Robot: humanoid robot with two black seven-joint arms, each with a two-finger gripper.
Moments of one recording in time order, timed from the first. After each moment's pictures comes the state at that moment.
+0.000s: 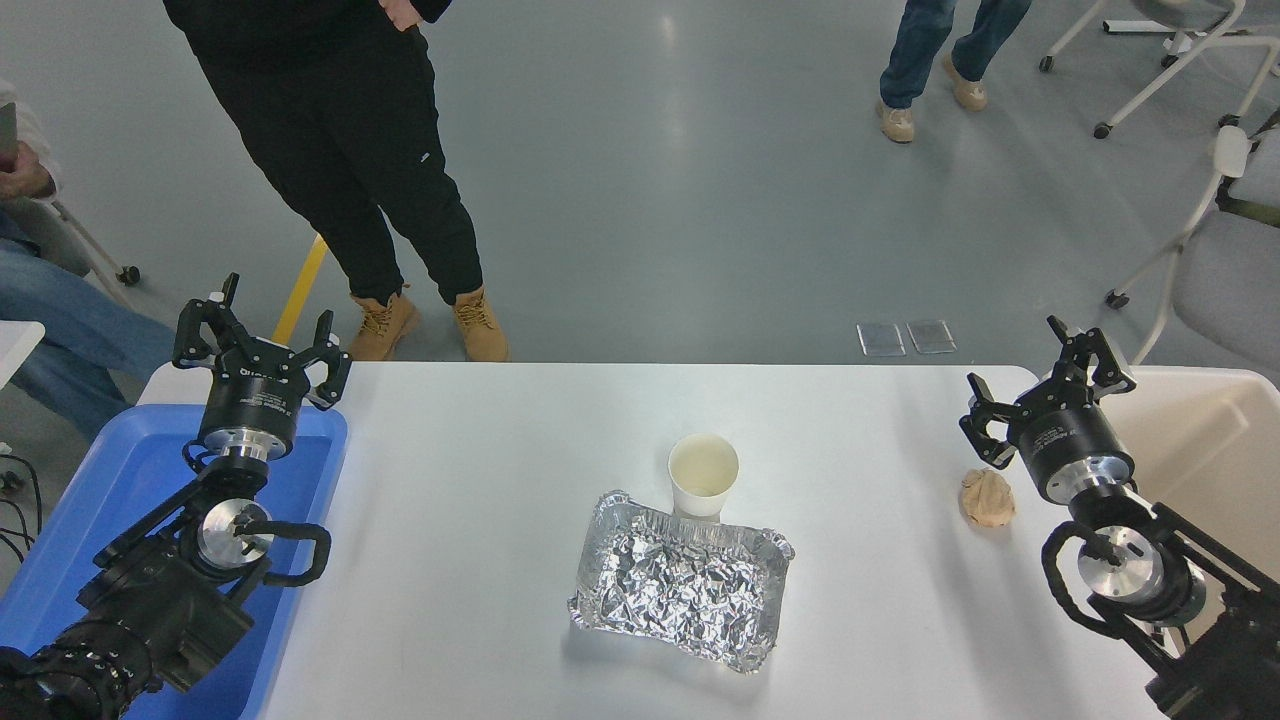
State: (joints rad) left arm -0.61 0.21 -0.90 -0.40 -0.07 -0.54 -0.54; right arm 0.33 -0.43 0.89 1.03 -0.04 0.01 0.35
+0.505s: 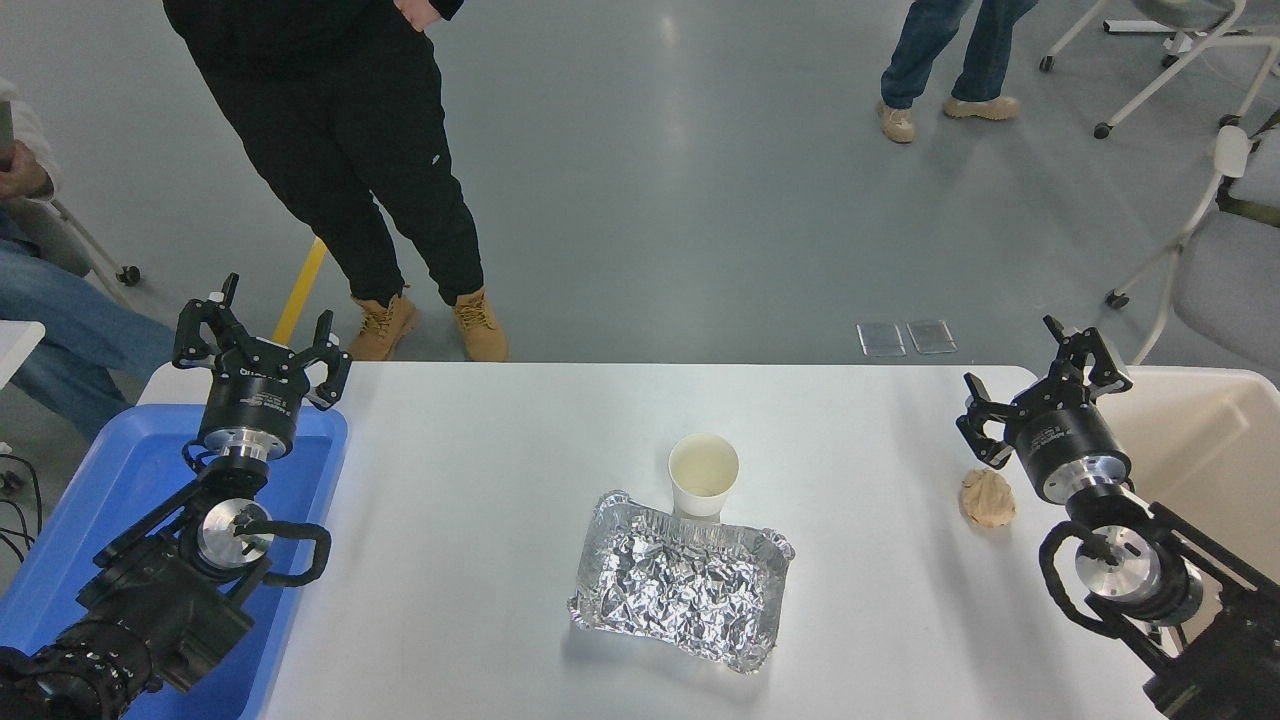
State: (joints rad) left arm -0.61 0.21 -0.90 -0.40 -0.07 -0.54 -0.54; right arm 0.34 -0.43 0.89 1.03 -0.04 0.01 0.35
